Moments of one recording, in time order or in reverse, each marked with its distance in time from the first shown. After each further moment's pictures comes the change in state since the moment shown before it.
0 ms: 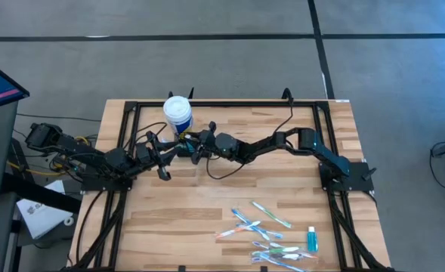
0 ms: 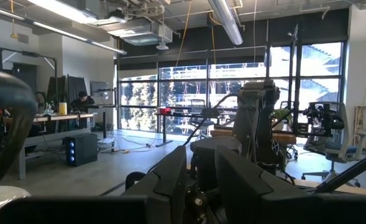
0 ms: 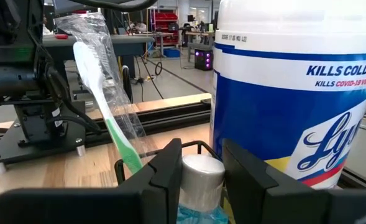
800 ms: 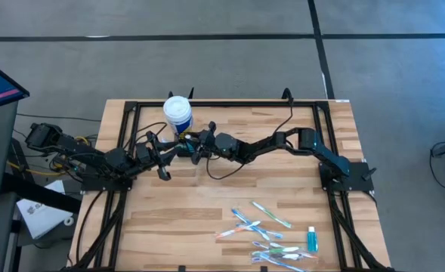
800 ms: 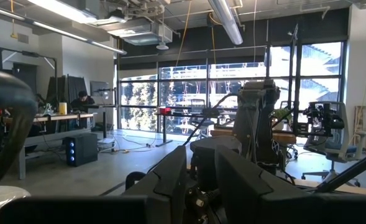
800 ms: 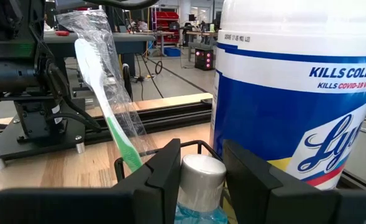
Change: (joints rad) left arm 0.000 0.000 0.000 -0.001 0.000 0.000; right arm 0.002 0.000 0.000 -0.005 -0.004 -0.018
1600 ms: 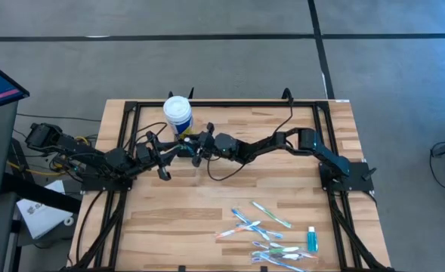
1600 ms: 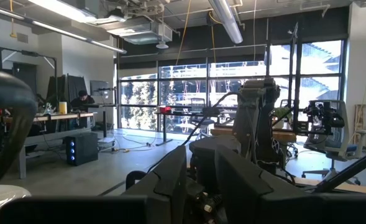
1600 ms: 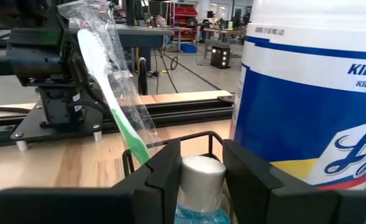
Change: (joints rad) left arm 0.000 0.000 0.000 -0.006 0.000 0.000; right arm 0.002 0.000 -0.001 -0.012 -0.082 -0.027
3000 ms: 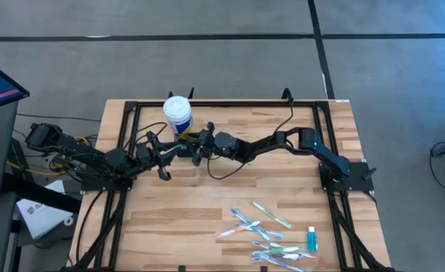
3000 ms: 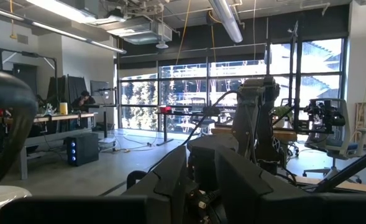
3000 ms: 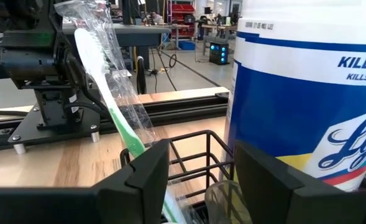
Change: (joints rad) left arm 0.000 0.000 0.000 -0.002 0.000 0.008; right arm -0.005 -0.003 0.000 -0.021 0.001 0.035
